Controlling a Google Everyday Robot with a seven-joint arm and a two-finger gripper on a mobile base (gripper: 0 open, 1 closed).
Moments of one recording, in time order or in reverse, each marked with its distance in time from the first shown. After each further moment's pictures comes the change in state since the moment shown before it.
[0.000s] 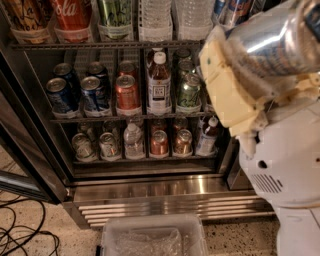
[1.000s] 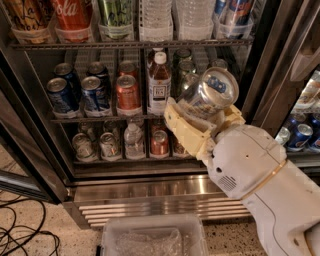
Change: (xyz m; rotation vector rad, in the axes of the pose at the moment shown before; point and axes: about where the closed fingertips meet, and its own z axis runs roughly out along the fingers) arm 0.132 0.027 -0.009 -0.186 0.344 0.139
